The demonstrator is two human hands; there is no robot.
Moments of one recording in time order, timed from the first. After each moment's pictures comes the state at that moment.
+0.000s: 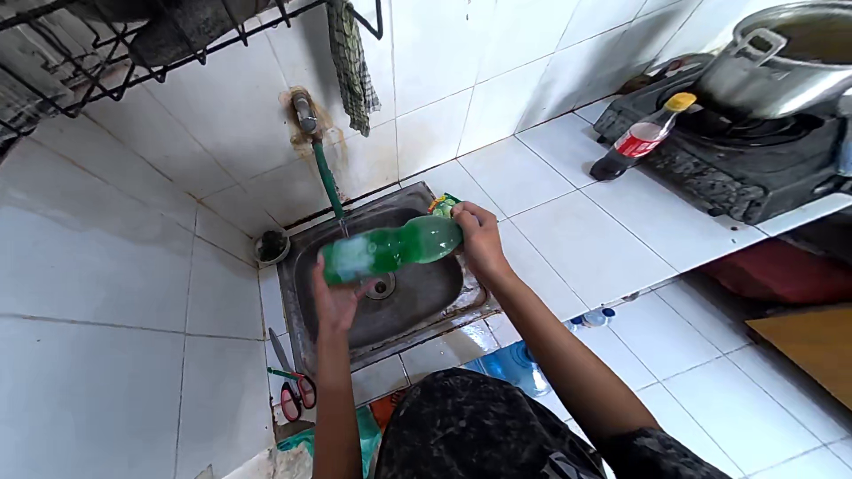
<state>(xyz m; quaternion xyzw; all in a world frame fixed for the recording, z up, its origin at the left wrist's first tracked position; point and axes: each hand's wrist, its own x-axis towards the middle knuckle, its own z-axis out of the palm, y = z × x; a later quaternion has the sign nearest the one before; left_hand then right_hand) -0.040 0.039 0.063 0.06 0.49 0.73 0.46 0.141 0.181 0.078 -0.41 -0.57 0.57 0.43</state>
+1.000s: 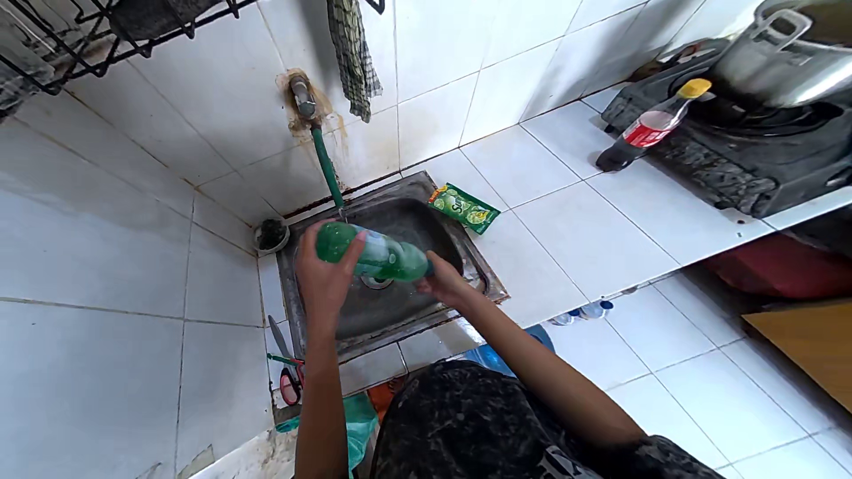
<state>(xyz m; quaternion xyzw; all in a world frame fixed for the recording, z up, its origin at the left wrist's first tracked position) -0.037 0.029 0.115 0.36 0.75 0.53 0.14 0.121 0.146 -0.013 -0.42 -0.32 0.83 0.17</state>
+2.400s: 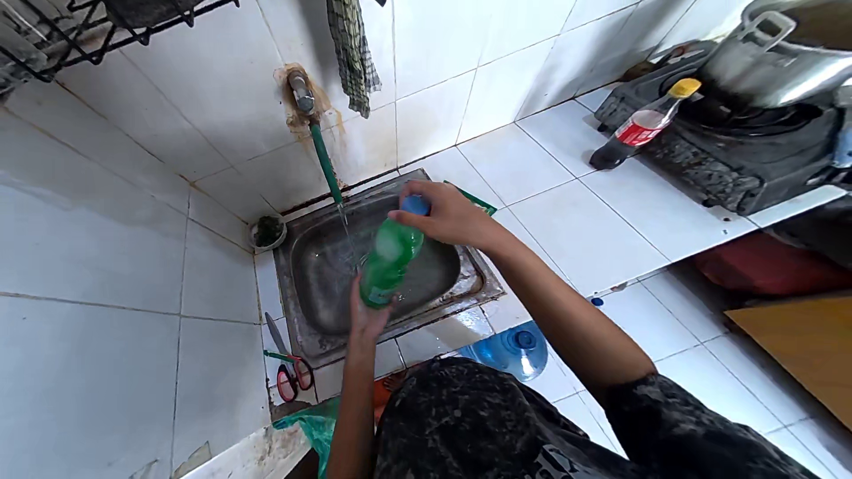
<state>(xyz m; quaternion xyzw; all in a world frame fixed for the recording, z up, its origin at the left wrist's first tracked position) 0.000 0.028 -0.019 -0.09 0.44 0.68 0.57 0.122 0.176 0.136 -0.27 -0.85 0.41 0.20</state>
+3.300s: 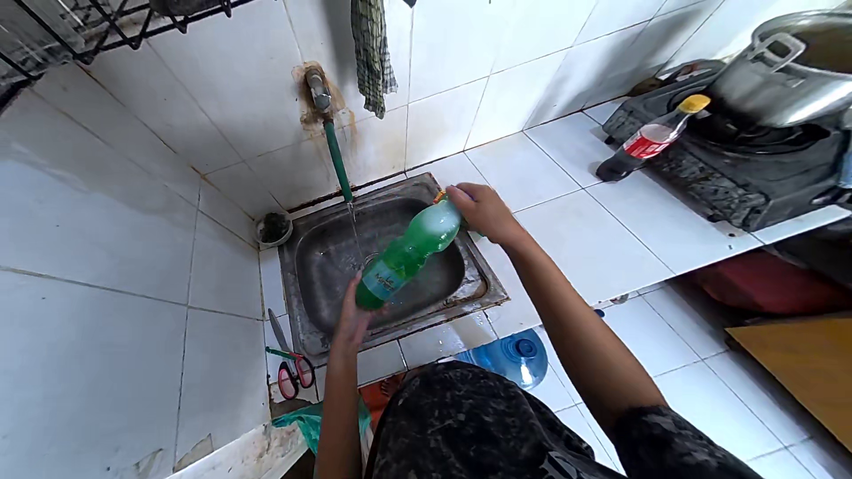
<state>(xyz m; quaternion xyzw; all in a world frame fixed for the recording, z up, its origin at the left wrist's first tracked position) -0.019 0.001 0.026 0.08 0.58 0.61 0.54 0.146 0.212 0.086 -0.42 -0.77 0.41 0.23</state>
